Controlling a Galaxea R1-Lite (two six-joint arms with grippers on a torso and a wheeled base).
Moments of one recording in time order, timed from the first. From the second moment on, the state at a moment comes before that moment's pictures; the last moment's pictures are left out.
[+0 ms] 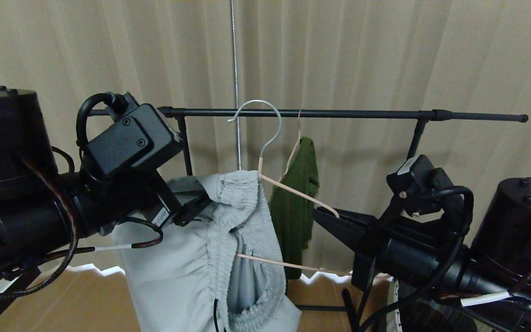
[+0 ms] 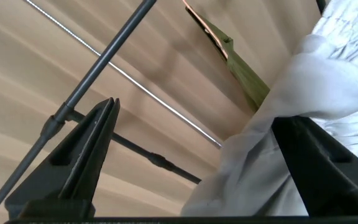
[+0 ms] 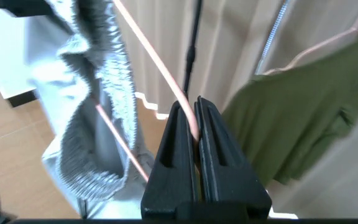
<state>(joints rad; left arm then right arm) -0.56 1.41 -0.80 -0.44 0.01 0.71 0.82 1.57 -0.55 -0.89 -0.04 0.03</state>
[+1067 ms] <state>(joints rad) -0.55 1.40 -0.74 -0.55 0.01 0.71 0.82 1.57 -0.53 -0.93 -0.02 0.03</state>
